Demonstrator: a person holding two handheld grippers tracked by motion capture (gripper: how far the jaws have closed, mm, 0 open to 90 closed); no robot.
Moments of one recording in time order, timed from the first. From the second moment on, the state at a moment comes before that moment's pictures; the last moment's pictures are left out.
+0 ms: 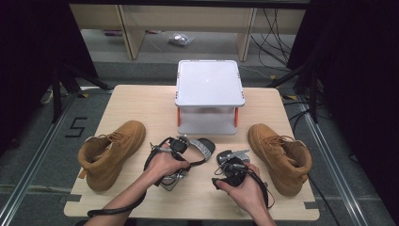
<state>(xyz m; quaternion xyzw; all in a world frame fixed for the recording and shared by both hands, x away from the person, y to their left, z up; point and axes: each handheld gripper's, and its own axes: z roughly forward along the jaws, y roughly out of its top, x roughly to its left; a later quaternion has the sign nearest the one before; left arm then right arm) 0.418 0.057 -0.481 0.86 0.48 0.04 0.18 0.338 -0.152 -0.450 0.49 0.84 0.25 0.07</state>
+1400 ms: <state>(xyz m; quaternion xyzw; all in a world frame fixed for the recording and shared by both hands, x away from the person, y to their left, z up) 0.489 0.049 -0.479 0.75 0.60 0.08 0.27 0.338 -0.156 -0.447 0.48 0.83 0.26 0.07</state>
